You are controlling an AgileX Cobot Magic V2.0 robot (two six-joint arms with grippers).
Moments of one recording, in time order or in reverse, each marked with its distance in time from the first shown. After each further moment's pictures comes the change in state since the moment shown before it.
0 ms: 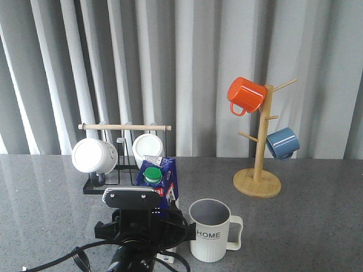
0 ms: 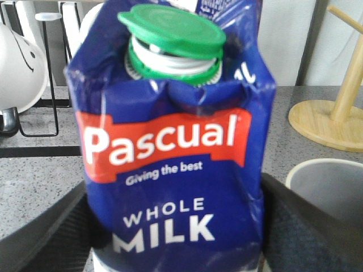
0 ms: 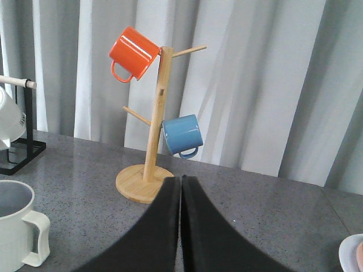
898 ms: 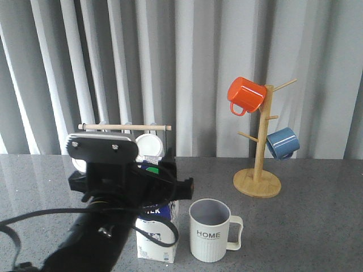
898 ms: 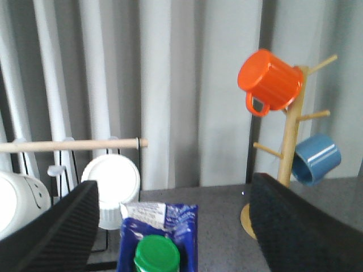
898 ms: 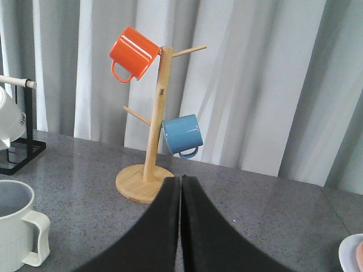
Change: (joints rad) left arm -0.061 -0.323 0.005 0.009 0.020 0.194; right arm 0.000 0.000 0.000 0.000 0.000 0.000
